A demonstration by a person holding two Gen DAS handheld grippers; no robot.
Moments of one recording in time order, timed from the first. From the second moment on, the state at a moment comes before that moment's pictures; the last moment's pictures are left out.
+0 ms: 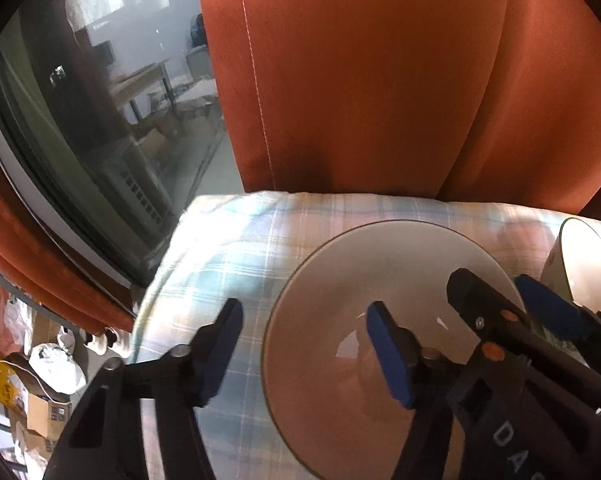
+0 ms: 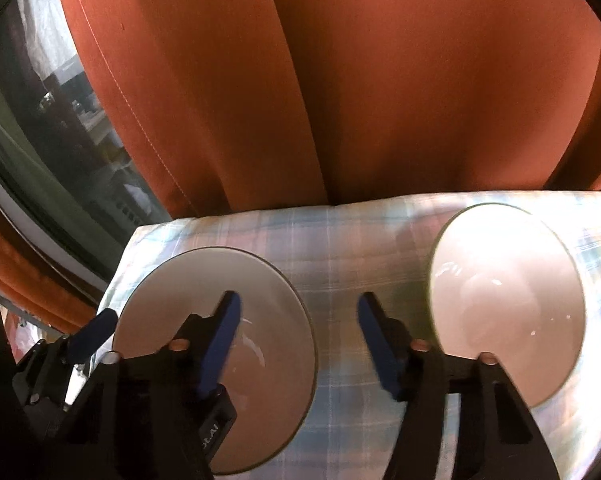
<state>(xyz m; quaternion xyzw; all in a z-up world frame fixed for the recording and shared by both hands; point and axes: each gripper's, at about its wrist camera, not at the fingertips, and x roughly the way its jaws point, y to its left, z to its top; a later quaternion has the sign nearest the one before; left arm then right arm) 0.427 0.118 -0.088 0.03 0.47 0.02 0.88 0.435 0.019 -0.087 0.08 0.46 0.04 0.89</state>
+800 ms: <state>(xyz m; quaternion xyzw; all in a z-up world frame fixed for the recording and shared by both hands) 0.405 0.122 -0.077 0.01 0.49 0.01 0.87 0.421 0.023 -0.074 0.08 0.48 0.05 0.87</state>
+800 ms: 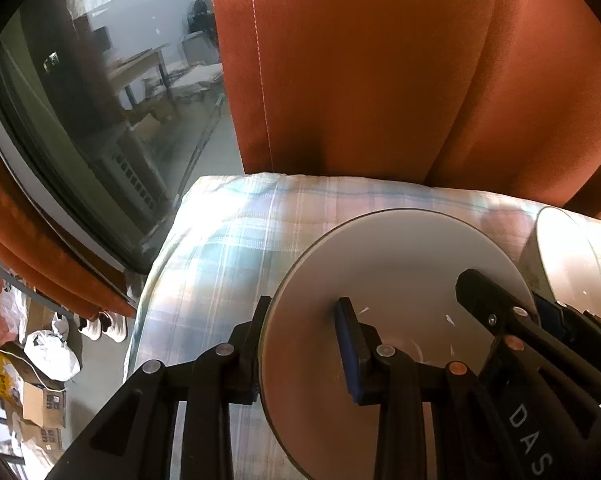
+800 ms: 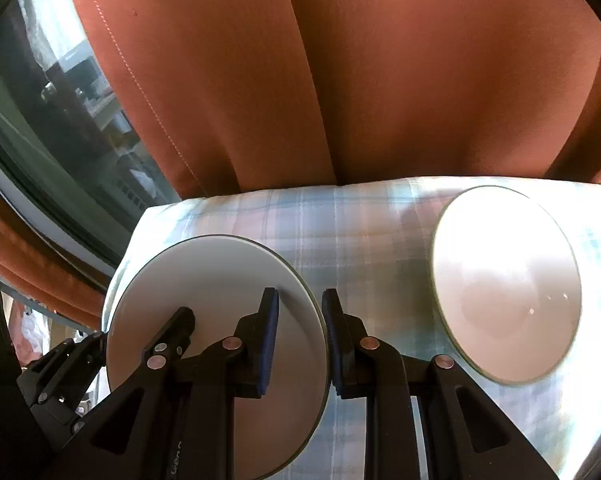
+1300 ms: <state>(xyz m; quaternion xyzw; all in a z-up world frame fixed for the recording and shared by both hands) 0.339 0.132 -0.021 0.01 0.47 0.00 0.89 0.354 0.033 -0.020 0.08 0.46 0.04 0.88</state>
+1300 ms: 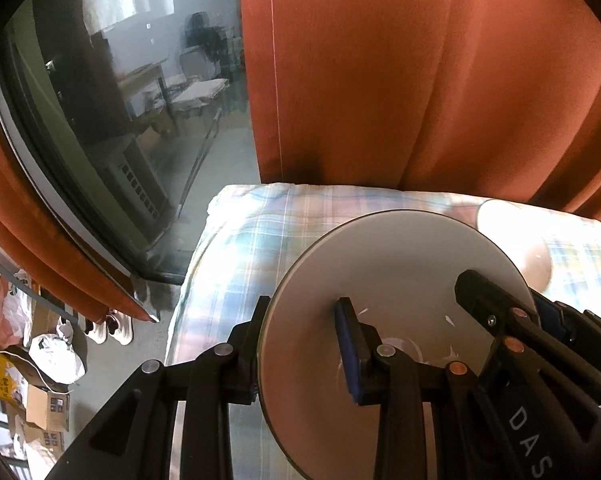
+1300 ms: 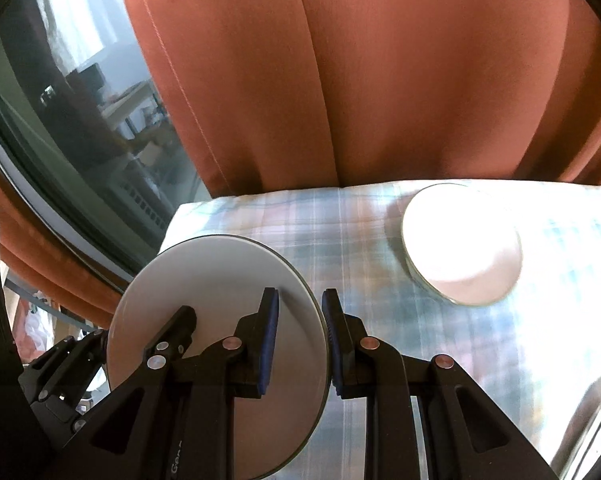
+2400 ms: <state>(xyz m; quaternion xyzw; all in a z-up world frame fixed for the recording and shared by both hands) 0.175 0.043 0.035 0.03 0.42 -0.05 0.90 0.169 -0.048 0.053 0.10 0.42 0.00 0.90</state>
